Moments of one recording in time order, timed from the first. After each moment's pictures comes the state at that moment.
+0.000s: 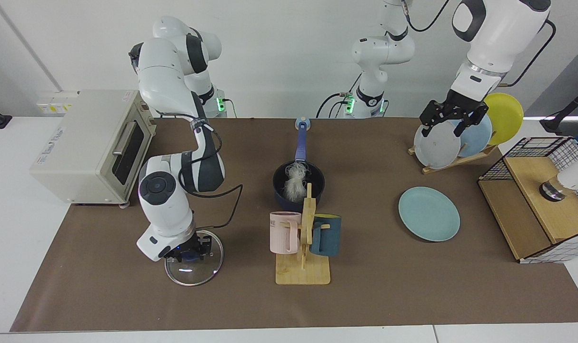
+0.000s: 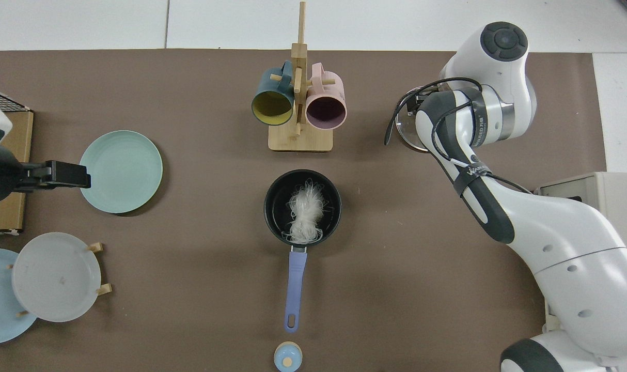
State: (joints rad) left arm 0.03 -0.07 -0.05 -1.72 -0.06 1.71 -0.02; right arm 0.07 0.84 0.08 -1.07 -0.13 1.97 0.08
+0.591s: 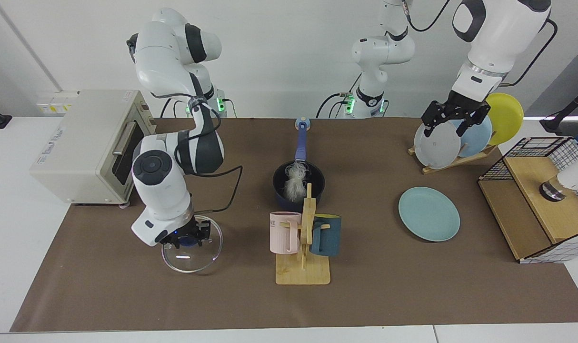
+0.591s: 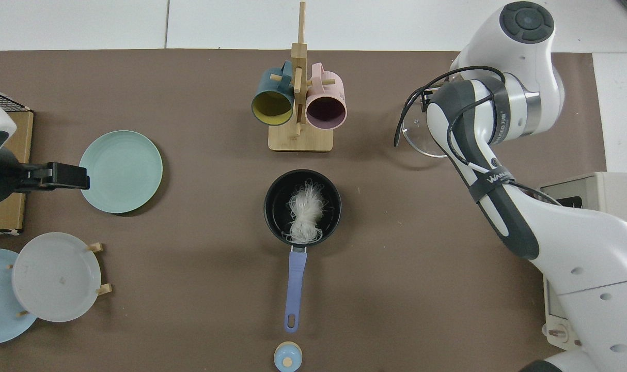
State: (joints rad) left arm 0.04 -0.07 -0.06 -1.72 -0.03 1.71 -0.02; right arm 0.08 0.72 0.09 -1.08 -0.13 1.81 0.07
